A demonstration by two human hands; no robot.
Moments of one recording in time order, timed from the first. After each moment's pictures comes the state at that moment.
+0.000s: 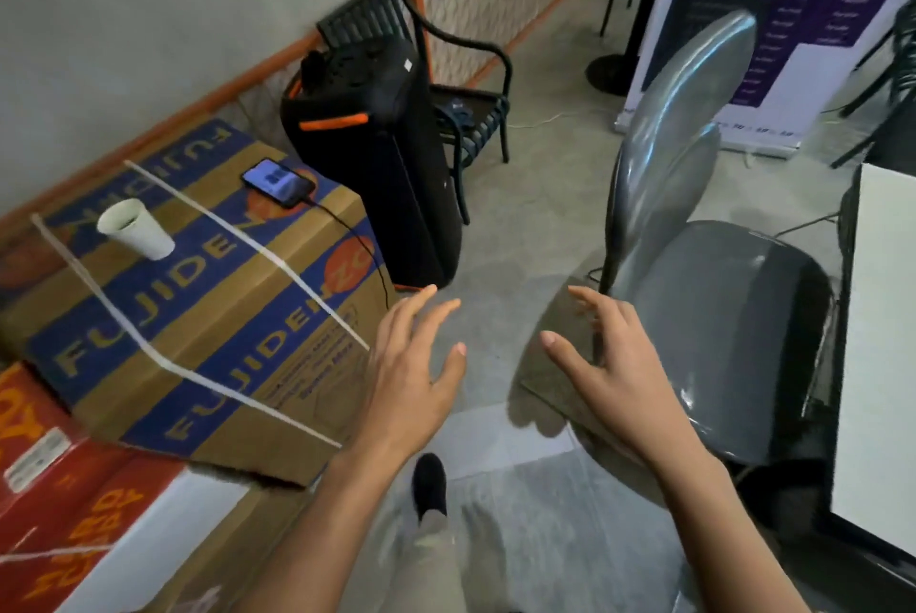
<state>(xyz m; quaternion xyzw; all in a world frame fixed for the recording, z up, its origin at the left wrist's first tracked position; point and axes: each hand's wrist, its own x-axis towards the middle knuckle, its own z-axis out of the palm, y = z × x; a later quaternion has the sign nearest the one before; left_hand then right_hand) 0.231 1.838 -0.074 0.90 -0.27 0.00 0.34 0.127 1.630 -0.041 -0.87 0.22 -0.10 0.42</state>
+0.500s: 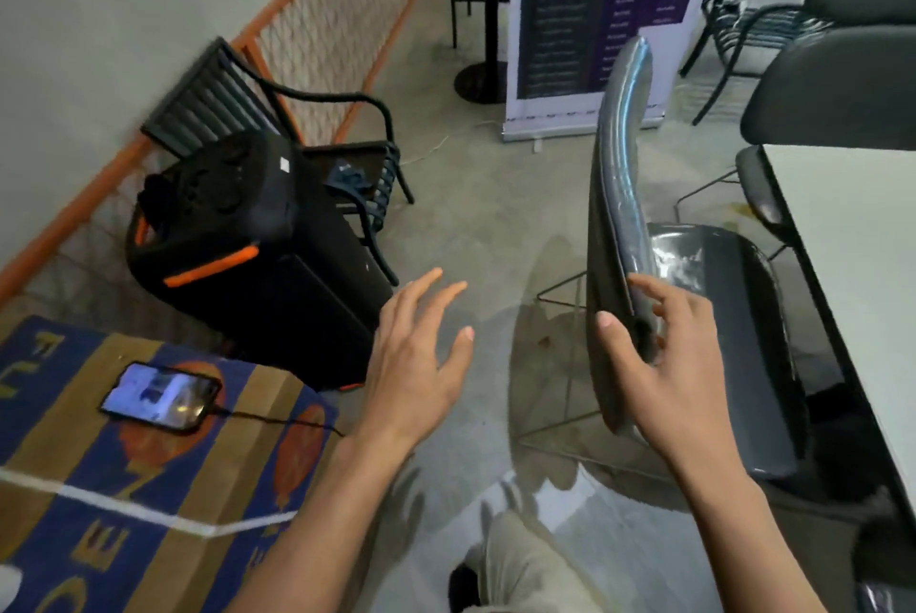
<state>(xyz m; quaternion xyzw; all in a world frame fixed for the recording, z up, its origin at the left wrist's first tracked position) 0.500 1.712 -0.050 0.84 -0.44 -0.06 0.33 0.302 1.569 -0.021 -0.77 0.44 -0.31 0.35</state>
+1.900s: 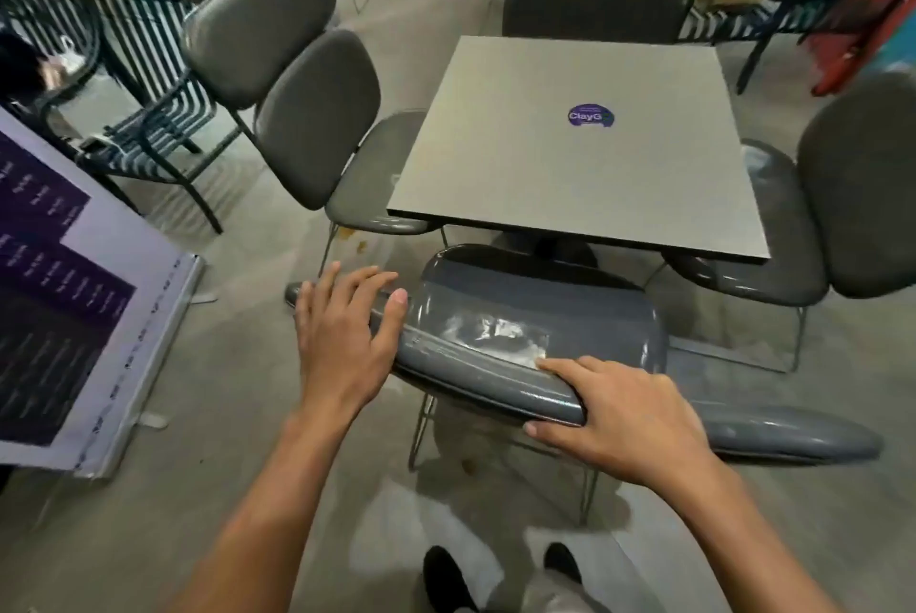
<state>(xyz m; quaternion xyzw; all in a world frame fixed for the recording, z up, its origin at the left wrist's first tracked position) 0.703 1.078 -0.055 0.39 -0.88 -0.16 0.21 0.542 1.317 -0.014 -0.50 0.85 0.00 0.18</state>
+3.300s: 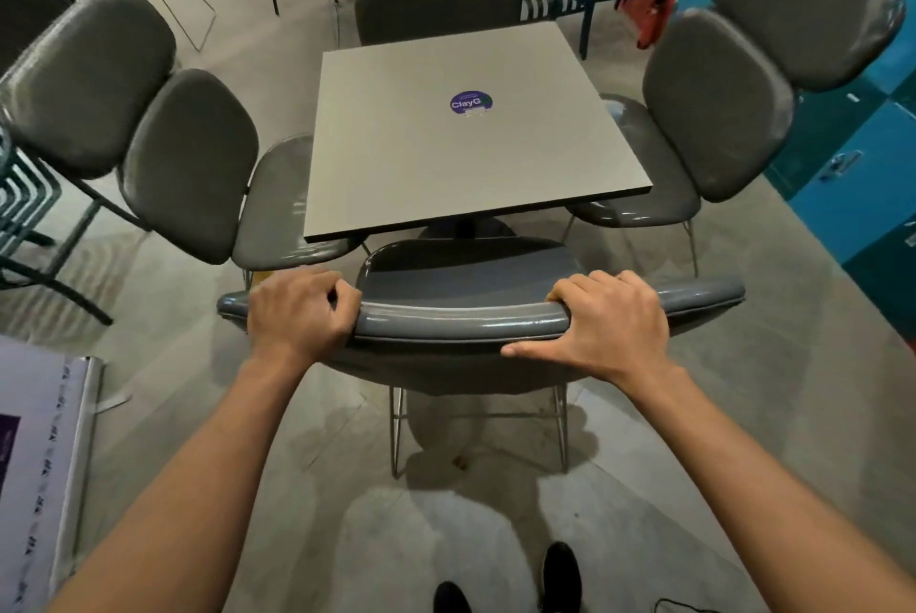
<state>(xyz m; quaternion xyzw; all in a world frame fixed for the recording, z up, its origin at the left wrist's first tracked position) 0.666 1.007 -0.051 0.17 -0.97 -0.02 0.19 0.541 1.327 -0.053 -0.35 0.92 -0.07 -0.14</state>
